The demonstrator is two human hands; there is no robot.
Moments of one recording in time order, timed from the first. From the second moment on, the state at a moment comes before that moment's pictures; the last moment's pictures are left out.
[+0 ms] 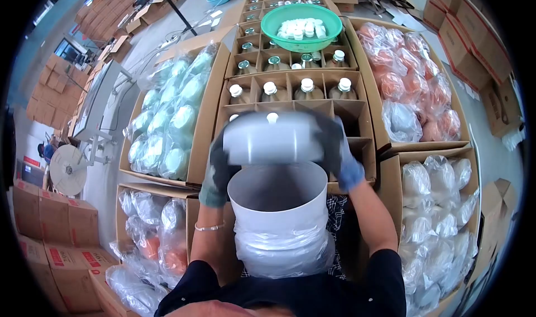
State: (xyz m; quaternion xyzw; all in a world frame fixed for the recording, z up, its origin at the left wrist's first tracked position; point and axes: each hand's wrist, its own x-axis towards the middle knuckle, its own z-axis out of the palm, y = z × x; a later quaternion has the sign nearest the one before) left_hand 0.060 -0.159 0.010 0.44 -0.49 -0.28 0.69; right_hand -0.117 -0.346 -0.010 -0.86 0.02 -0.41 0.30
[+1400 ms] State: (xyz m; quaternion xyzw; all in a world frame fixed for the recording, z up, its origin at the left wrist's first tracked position) left_hand 0.027 -0.256 -0.058 0.57 -0.49 0.03 0.66; right_hand -0.170 -0.354 0.131 -0.91 0.01 -0.40 0.10
